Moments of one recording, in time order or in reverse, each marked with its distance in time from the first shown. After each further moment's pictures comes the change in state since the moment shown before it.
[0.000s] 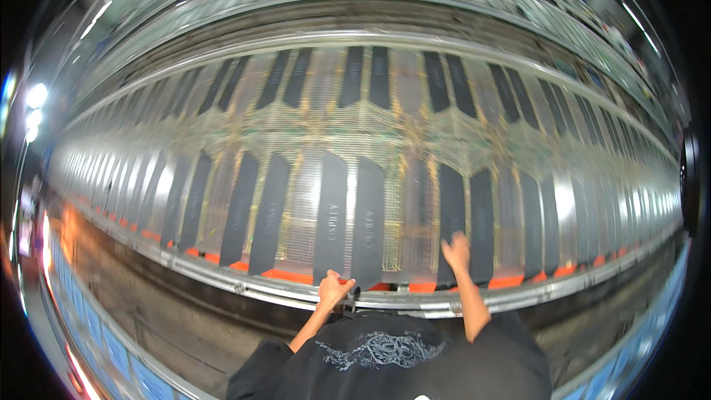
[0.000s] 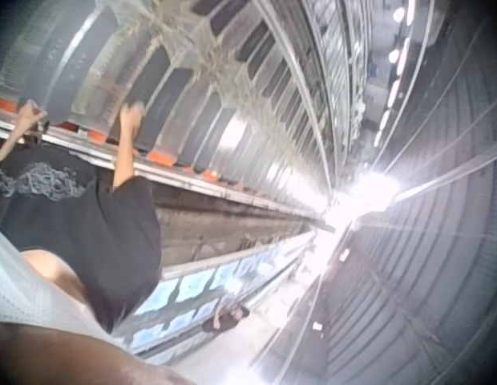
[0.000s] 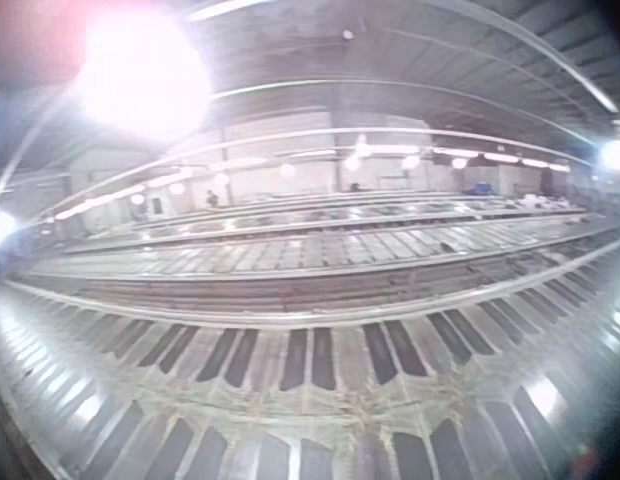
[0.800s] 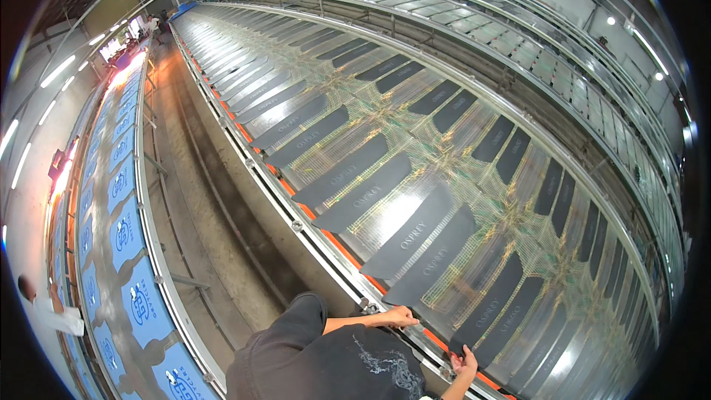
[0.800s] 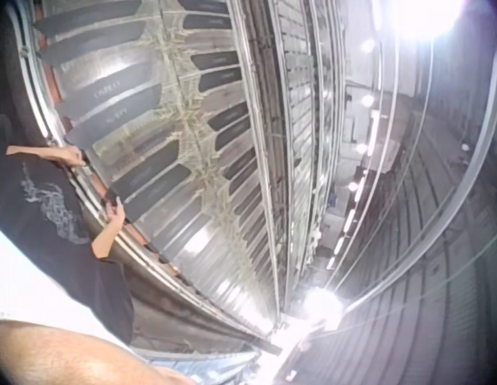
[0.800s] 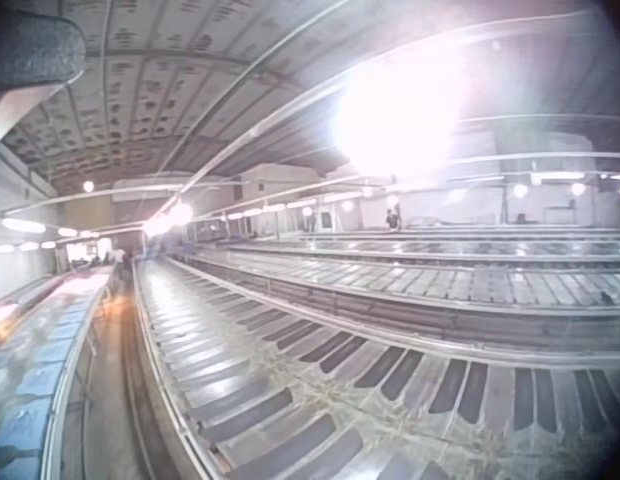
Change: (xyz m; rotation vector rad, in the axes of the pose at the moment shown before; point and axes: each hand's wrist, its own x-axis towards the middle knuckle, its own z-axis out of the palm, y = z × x) left_hand -0.040 0.025 0.103 -0.477 -0.432 0.113; right_hand -0.101 0.097 -0.007 1.124 -0.446 1.261
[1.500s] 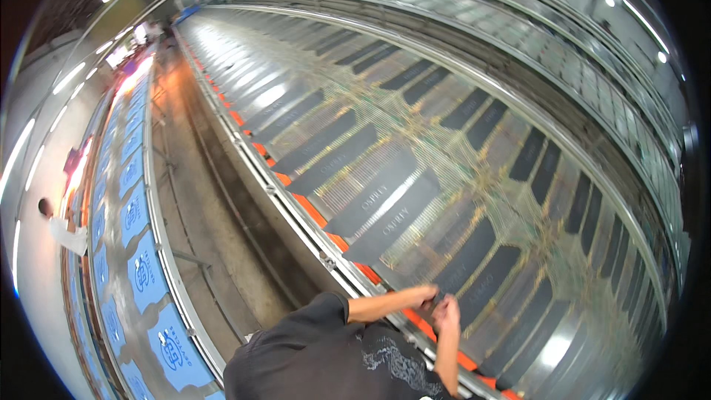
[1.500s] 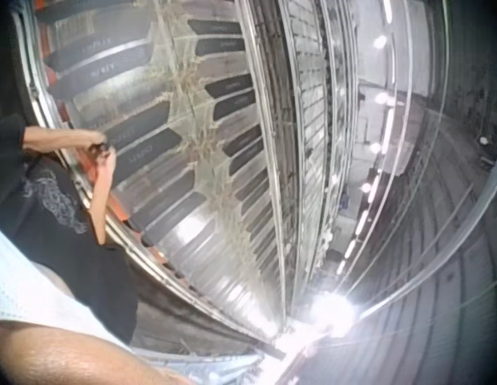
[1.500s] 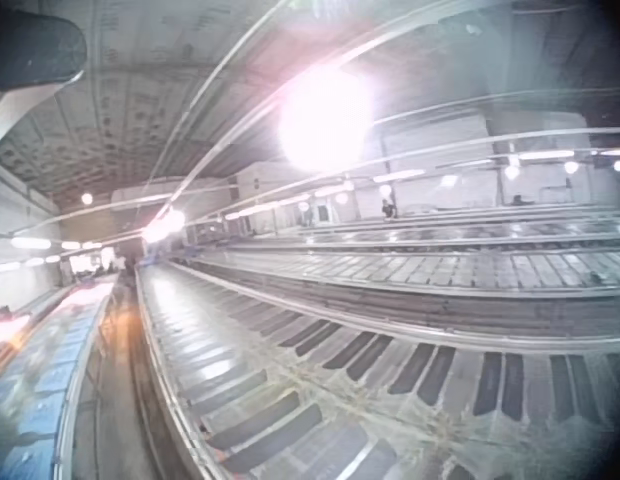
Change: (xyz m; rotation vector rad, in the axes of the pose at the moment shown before) left_hand 0.147 0.101 0.196 -0.613 0.022 -0.142; right_hand -0.028 -0.089 0.029 -0.092 -0.507 0.027
